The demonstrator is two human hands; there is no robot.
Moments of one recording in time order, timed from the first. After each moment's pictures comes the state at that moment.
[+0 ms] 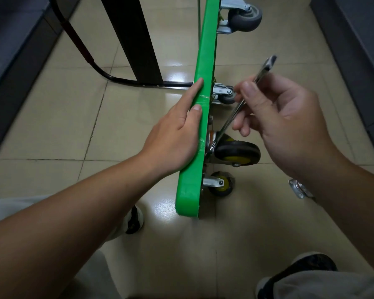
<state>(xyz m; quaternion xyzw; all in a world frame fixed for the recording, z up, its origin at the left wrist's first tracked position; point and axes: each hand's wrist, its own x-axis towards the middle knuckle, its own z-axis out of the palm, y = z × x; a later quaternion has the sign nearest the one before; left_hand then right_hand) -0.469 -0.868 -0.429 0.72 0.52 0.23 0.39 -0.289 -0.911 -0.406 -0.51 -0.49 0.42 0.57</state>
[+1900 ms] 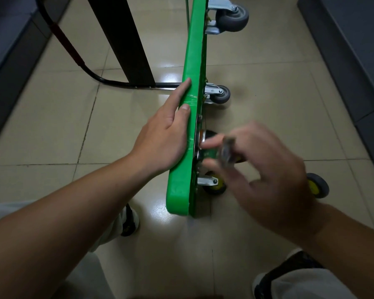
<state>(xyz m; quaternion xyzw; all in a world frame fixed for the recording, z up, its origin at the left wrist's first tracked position) -0.467 -0.868 -0.431 0.72 0.52 0.24 0.40 -0.300 -0.973 -0.420 -0.44 -0.76 0.10 0.46</state>
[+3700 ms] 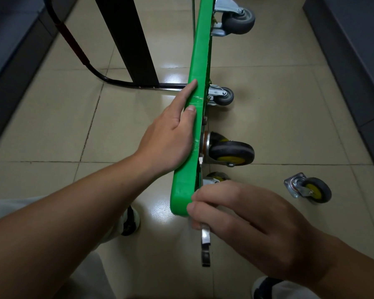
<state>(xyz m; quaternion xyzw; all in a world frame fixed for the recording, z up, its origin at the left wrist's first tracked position) -0.466 -0.869 -0.429 0.72 0.53 0.23 0.38 -0.308 -1.006 -0.418 -0.35 -0.87 0.06 0.34</state>
